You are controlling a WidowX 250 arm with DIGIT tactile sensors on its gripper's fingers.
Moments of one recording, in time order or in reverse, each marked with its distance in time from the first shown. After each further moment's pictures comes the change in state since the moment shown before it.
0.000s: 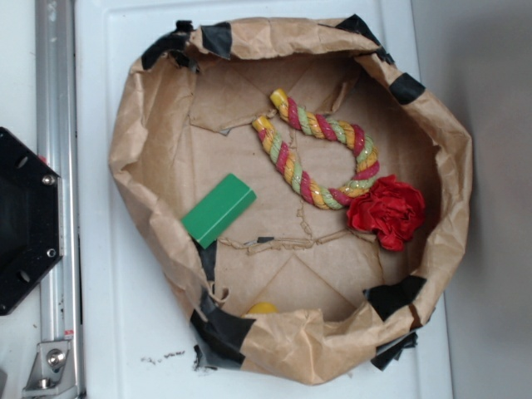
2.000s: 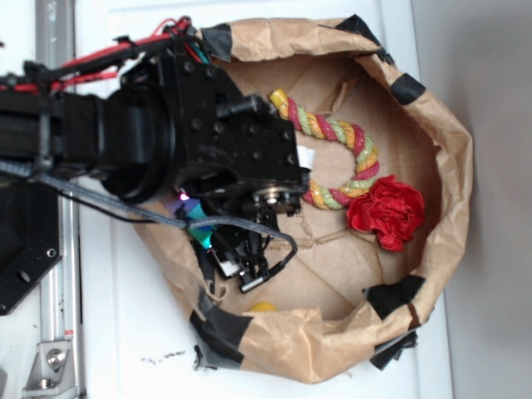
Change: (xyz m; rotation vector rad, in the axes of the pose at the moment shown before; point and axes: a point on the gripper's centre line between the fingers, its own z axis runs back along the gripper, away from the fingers) arm 0.061 0.012 -0.233 0.062 0.354 0.402
